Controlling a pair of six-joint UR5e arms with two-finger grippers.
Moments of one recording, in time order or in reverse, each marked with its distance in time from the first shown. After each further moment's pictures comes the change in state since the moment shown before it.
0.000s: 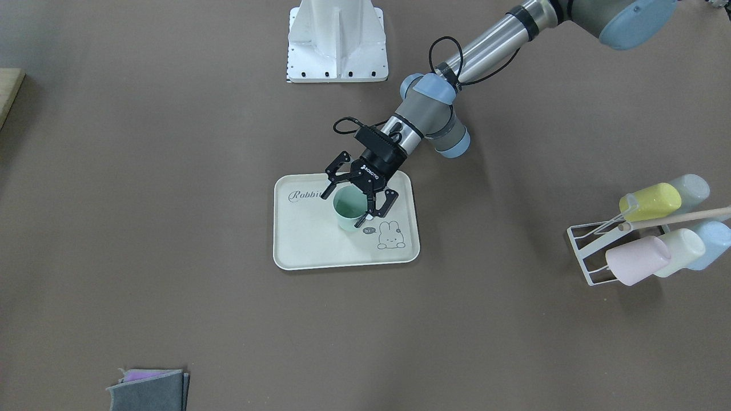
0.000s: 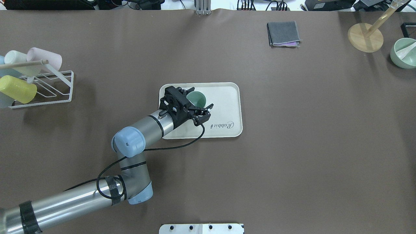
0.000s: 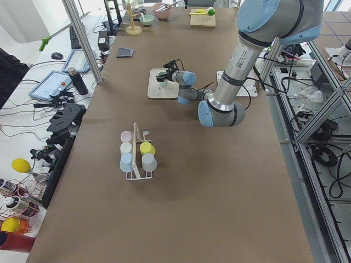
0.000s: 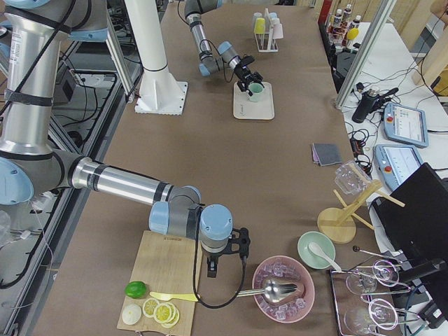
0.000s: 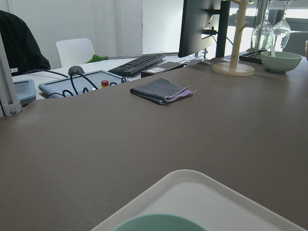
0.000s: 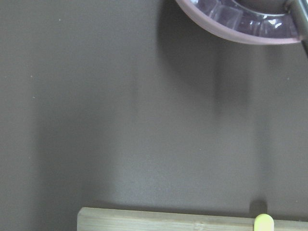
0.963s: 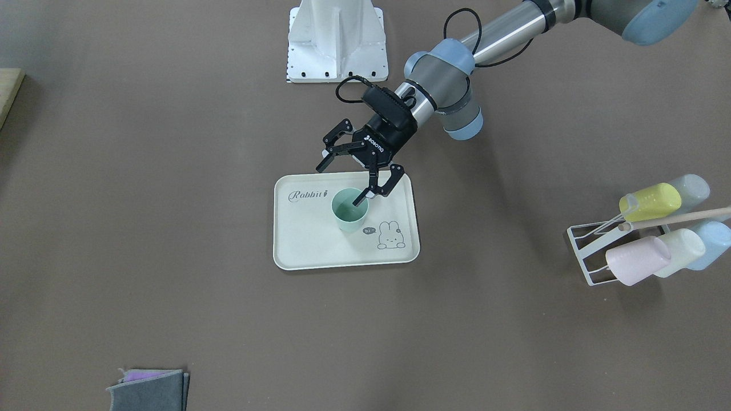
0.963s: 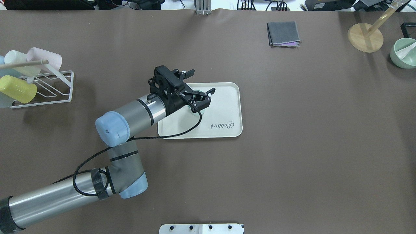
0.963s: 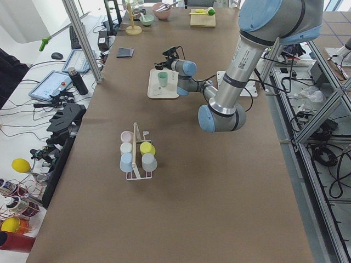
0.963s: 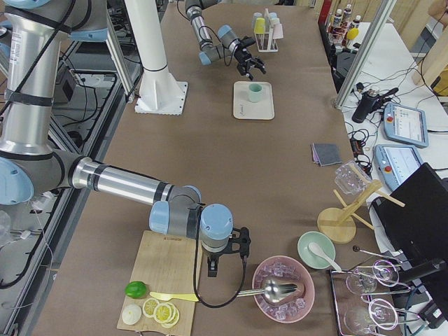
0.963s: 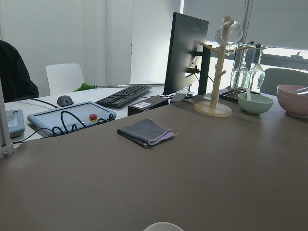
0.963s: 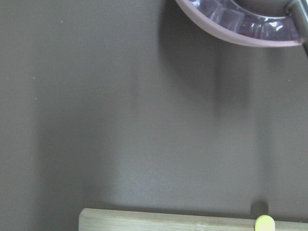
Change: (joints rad) left arm -0.084 0.053 -0.291 0.179 -0.082 -0.003; right arm 0.000 0.002 0.001 0.000 0.002 0.001
